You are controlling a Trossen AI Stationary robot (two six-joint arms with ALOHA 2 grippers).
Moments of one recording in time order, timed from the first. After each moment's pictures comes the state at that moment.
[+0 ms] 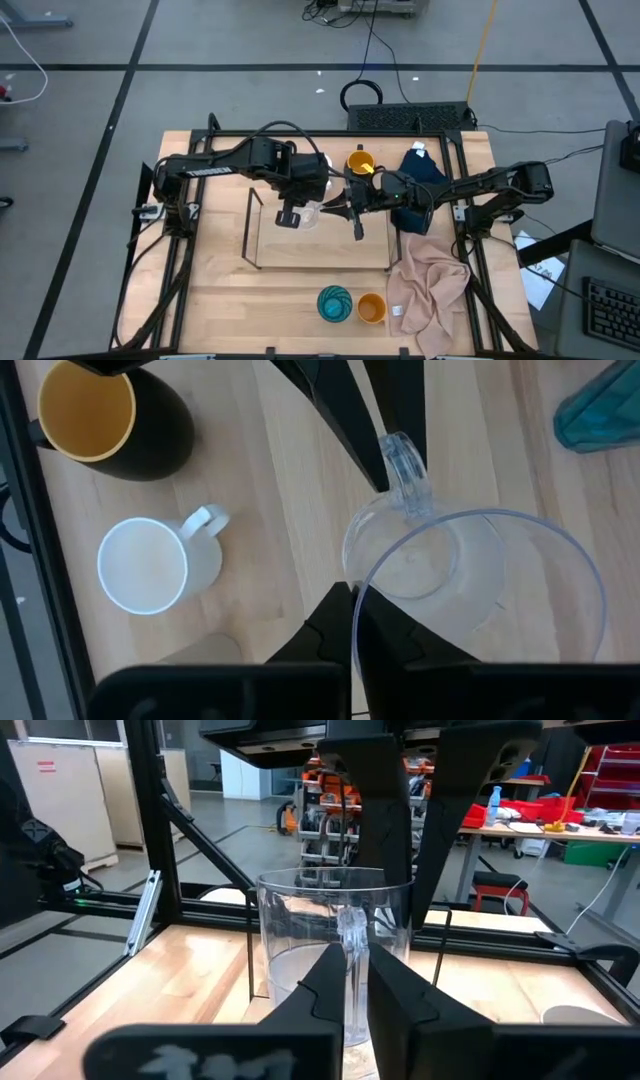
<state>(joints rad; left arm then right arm) 0.02 1.88 2.12 -1.46 -0.01 0.25 -0.05 1.49 0.77 0.69 -0.19 -0.04</state>
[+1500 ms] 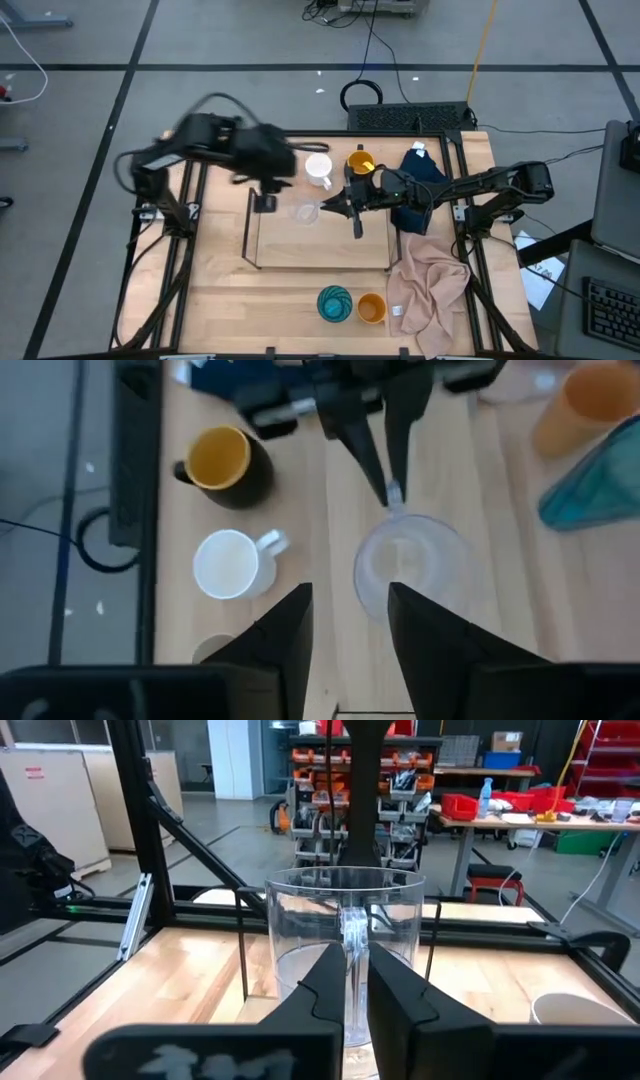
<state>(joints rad) 0.00 1.75 2.36 -1.57 -0.11 0.12 -0.06 1.48 0.77 0.66 -0.18 -0.01</state>
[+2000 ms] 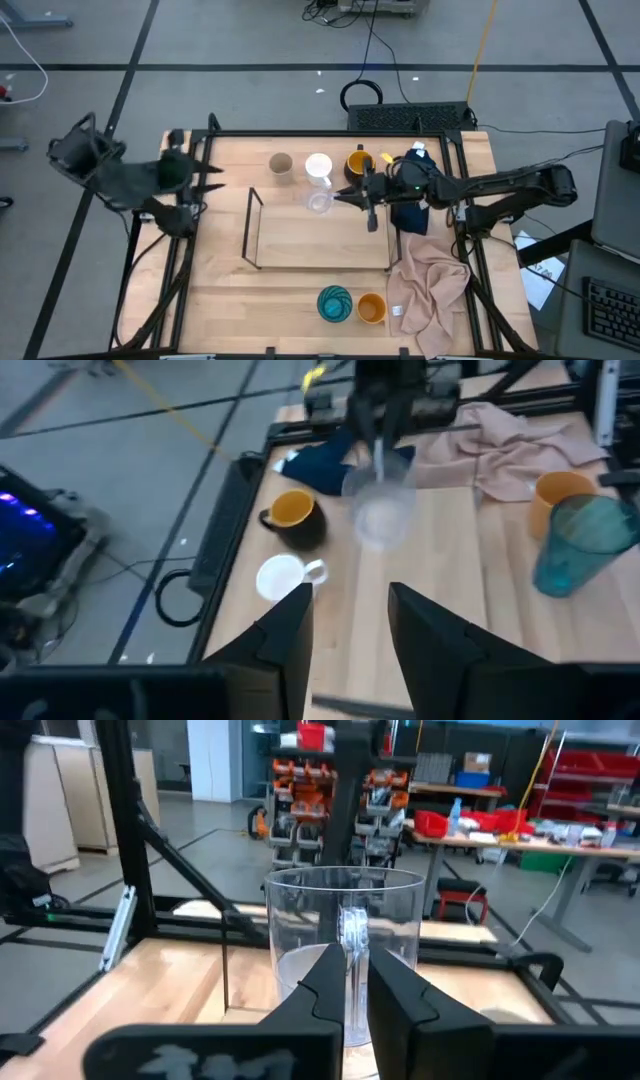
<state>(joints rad) -0.54 1.26 2.04 -1.57 -0.69 -0.31 -0.06 1.26 0.77 0.48 -0.13 -0.07</state>
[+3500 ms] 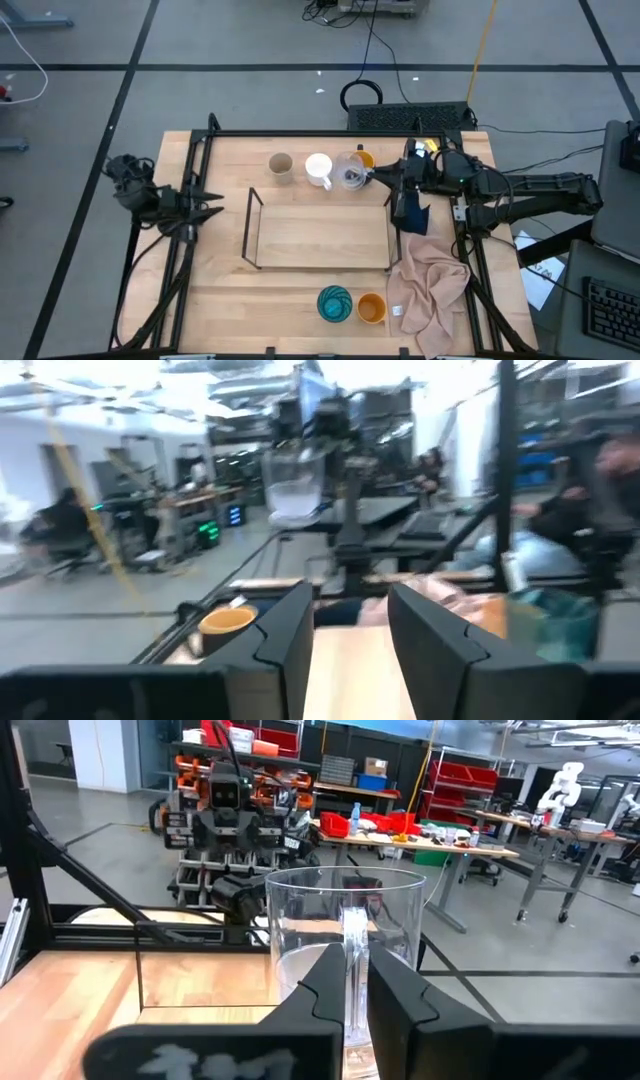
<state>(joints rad) -0.74 0.00 0.30 -0.09 -0.80 0.22 -0.06 0.91 0.77 0.12 0.14 -0.12</state>
